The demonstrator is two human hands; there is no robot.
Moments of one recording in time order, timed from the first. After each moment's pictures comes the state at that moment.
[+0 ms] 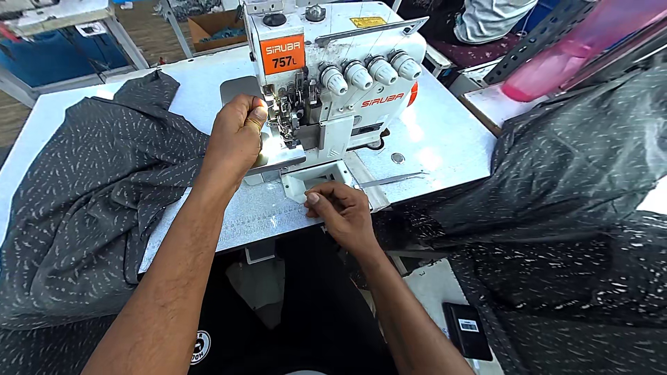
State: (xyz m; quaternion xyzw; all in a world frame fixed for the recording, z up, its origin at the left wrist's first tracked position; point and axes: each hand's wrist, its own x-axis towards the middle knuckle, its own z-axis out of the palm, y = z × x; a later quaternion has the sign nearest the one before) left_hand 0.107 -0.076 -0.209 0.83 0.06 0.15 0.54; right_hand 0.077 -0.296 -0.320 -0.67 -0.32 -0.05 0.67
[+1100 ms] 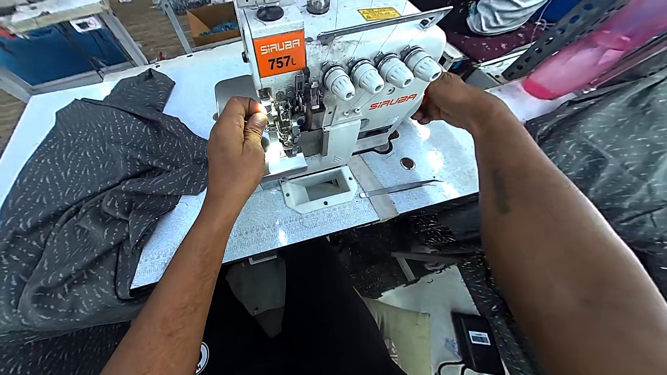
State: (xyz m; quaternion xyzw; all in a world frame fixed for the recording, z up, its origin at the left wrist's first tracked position) left_hand 0.110 -0.085 -0.228 0.85 0.06 0.25 0.46; right_hand 0.324 -0.407 -0.238 -0.84 0.00 0.18 0.51
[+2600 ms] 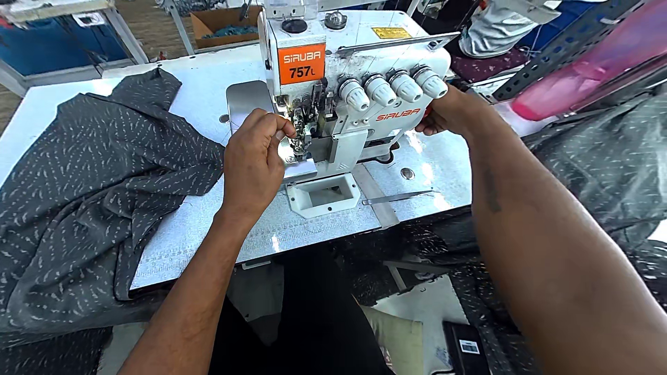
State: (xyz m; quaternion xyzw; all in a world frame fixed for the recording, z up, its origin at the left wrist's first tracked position) left_hand 0.102 -0.087 -0.234 0.88 -0.05 0.32 0.36; right_hand 0.313 -0.387 -0.211 -0.87 0.10 0.19 0.43
